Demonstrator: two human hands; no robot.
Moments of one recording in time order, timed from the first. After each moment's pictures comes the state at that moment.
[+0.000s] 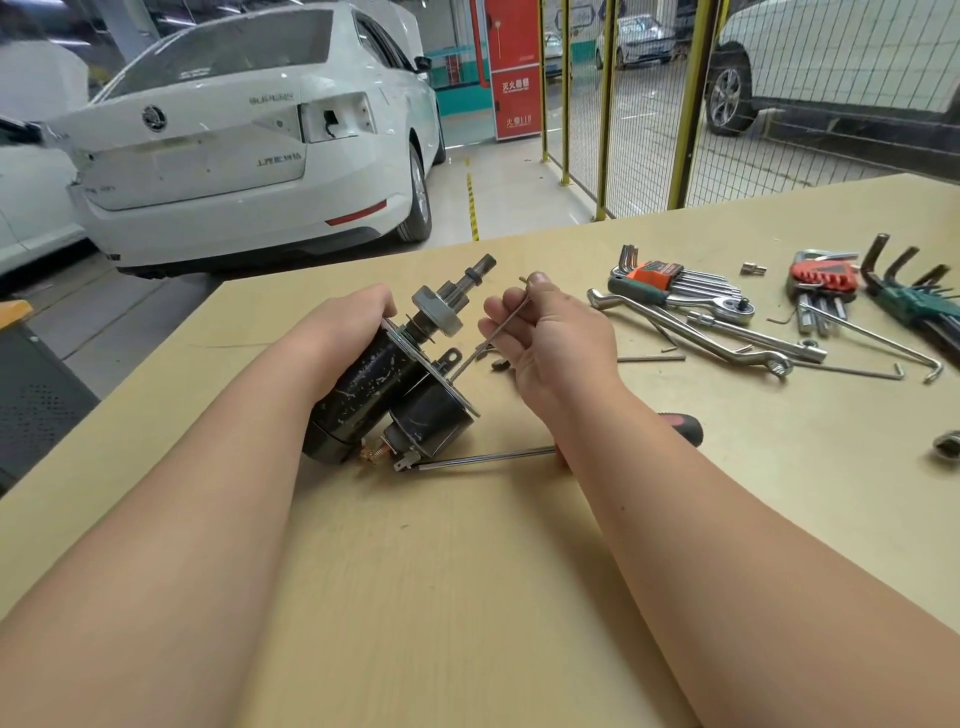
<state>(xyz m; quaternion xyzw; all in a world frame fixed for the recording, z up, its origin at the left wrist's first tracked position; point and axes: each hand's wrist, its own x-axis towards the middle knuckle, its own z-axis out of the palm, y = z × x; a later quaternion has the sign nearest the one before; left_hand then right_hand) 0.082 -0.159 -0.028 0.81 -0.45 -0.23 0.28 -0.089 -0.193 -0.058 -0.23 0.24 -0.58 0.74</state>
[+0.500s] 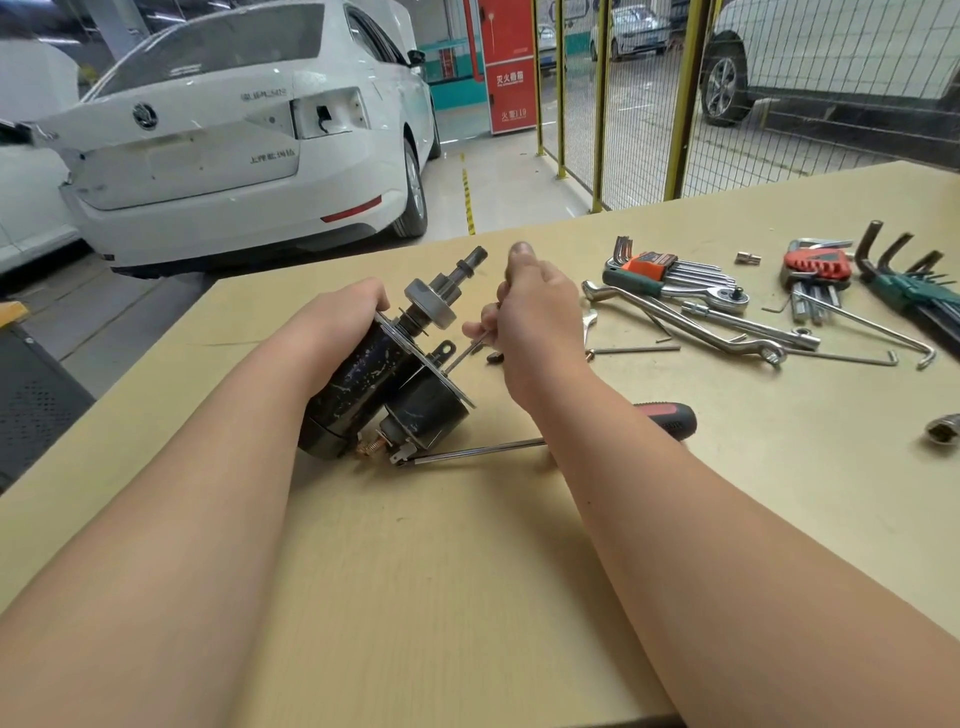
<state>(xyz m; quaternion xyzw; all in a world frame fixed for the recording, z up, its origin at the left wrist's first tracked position) 0.082 -0.162 -0.029 0.82 -0.43 -0.21 0.30 -0.077 -0.196 -0.055 -0.38 0.33 -0.58 0.63</state>
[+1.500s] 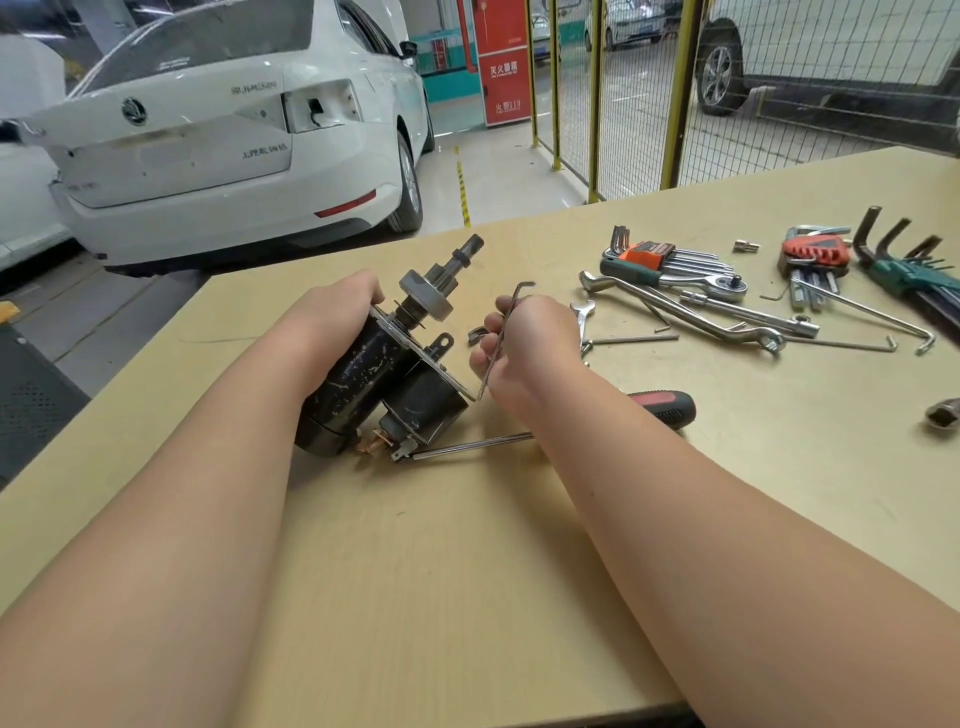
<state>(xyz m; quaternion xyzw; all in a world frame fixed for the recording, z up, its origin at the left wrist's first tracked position) 0.078 -0.153 -0.028 0.82 -0.45 -0.20 0.31 -0.076 -0.189 -0.058 -0.15 0.41 -0.48 0.76</state>
